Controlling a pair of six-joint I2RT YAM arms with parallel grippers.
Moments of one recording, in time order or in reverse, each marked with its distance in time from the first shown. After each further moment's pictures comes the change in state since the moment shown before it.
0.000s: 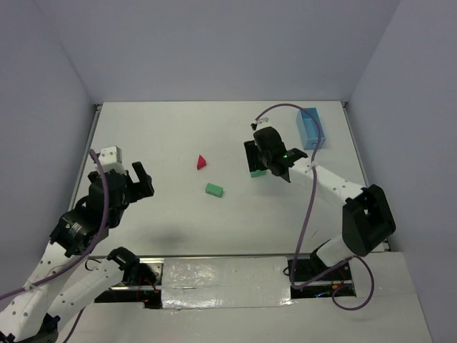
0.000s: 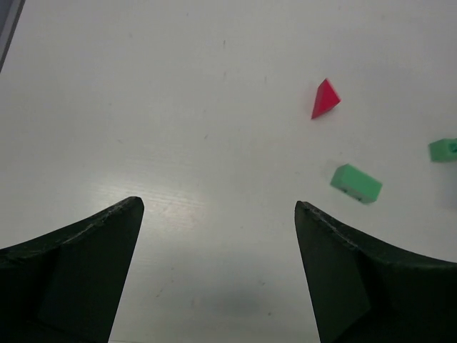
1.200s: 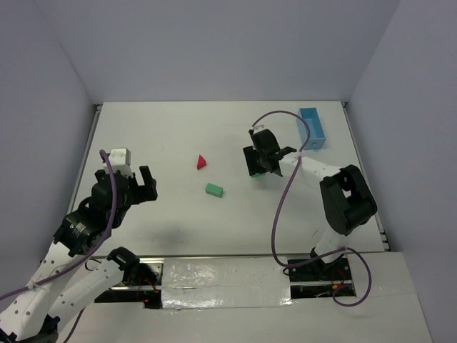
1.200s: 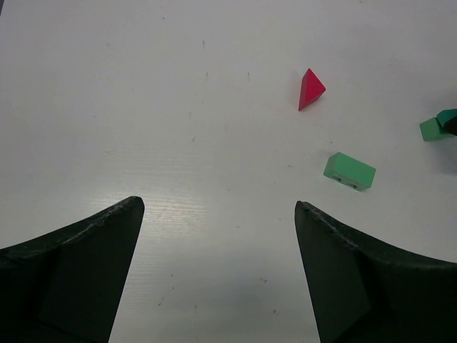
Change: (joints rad) left arm 0.000 -0.012 -0.071 0.043 0.074 0.113; right arm -0.074 0.227 0.008 0.065 -0.072 -0.043
